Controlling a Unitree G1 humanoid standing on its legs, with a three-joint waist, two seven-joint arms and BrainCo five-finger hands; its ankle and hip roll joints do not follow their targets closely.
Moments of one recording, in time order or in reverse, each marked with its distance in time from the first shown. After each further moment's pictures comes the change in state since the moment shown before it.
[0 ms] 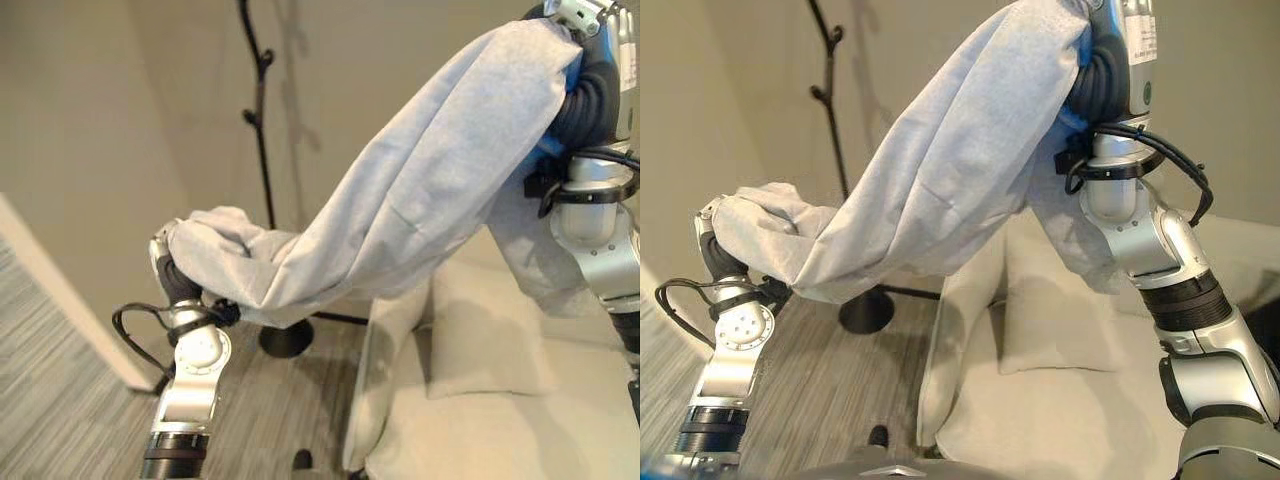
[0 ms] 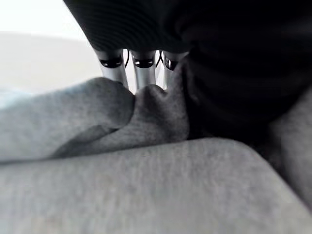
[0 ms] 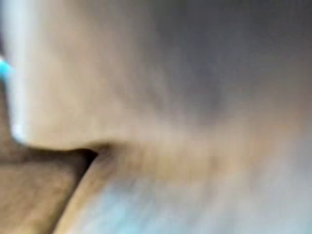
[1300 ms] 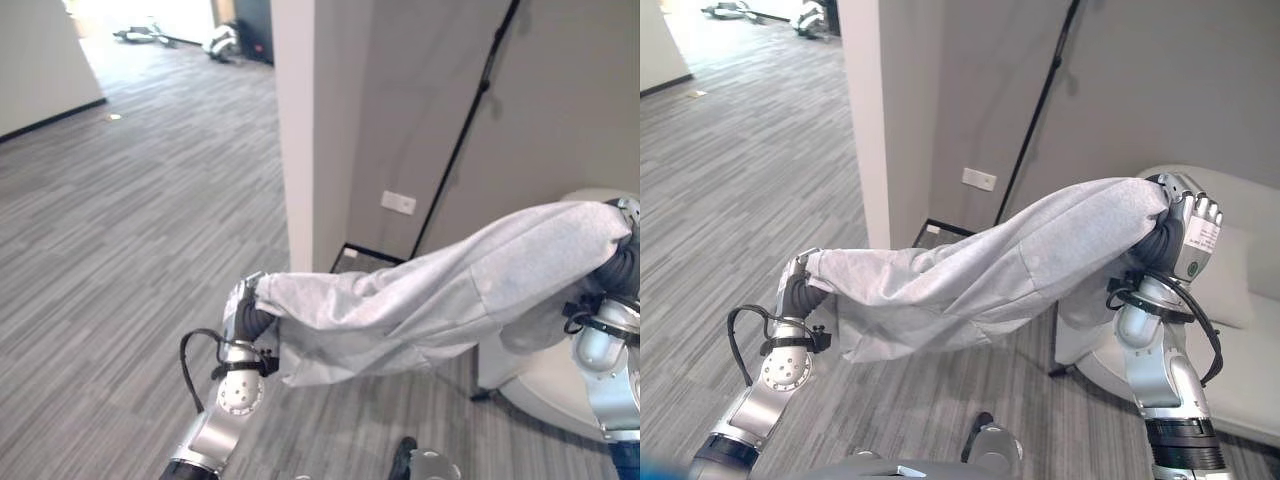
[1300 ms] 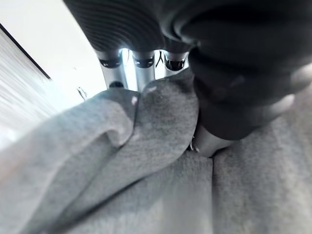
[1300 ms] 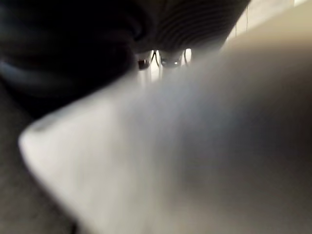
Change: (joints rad) left arm 0.049 0.042 -0.291 0.193 0.115 -0.032 -0.078; right arm 0.694 0.244 -0.358 -0.069 -0.174 0.132 -0.174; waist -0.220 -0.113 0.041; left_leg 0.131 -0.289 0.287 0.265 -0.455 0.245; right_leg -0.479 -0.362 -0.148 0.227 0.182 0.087
